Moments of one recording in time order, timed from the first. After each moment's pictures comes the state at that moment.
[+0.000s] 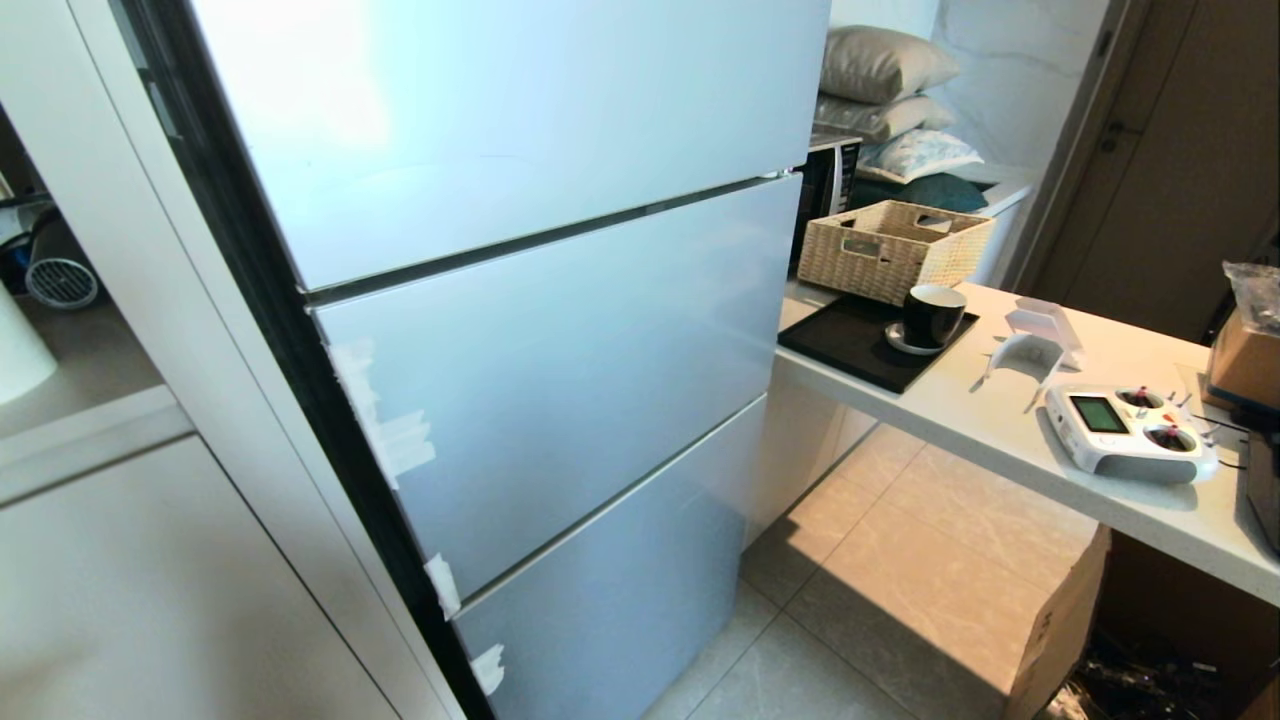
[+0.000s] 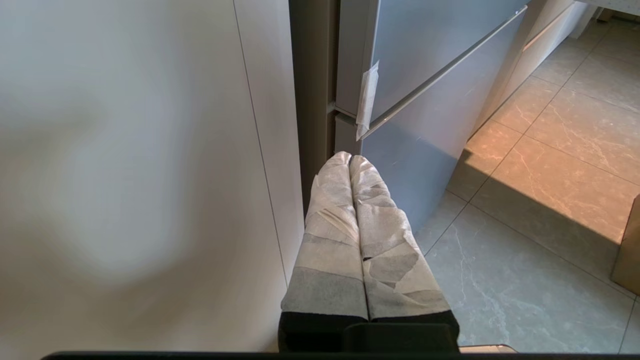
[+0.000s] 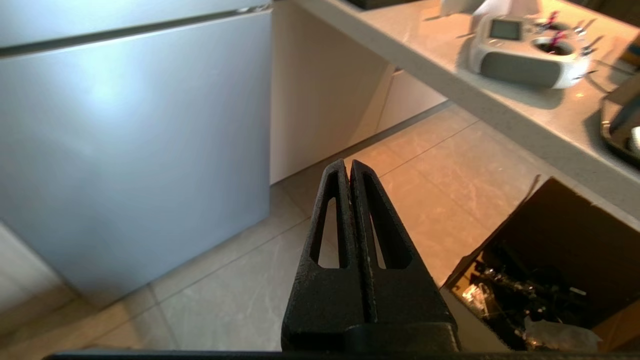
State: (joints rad) left arm -0.01 0.00 -0.06 0.15 0.01 0.00; right arm 0.02 0.06 -0.01 0.00 0.04 -0.11
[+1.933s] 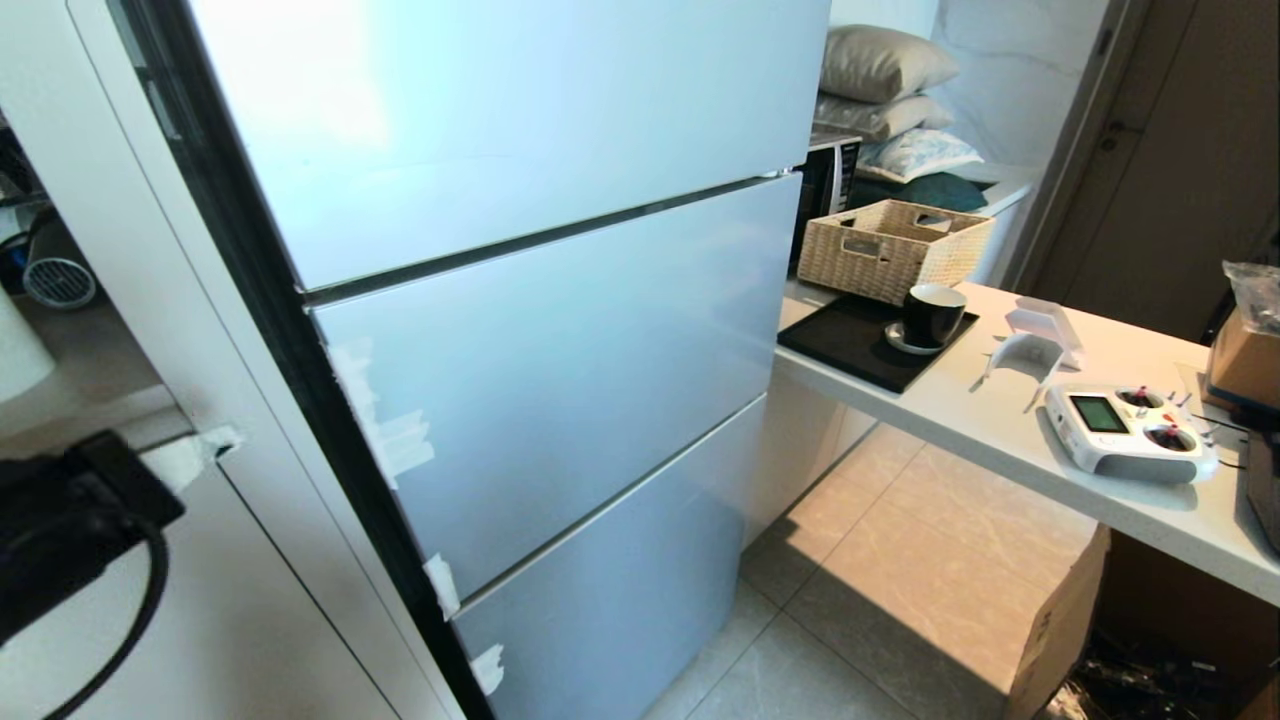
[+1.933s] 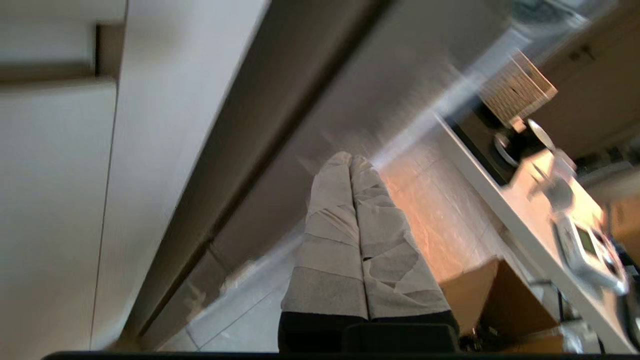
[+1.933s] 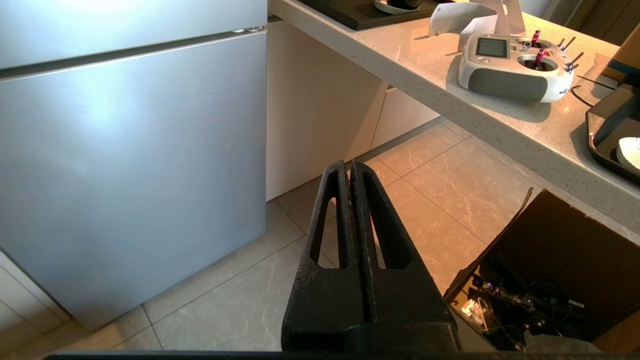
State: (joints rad) left arm -0.03 1.12 -0.46 -0.55 -0.06 -0.47; right arm 0.00 0.00 0.00 0.00 0.04 -0.10
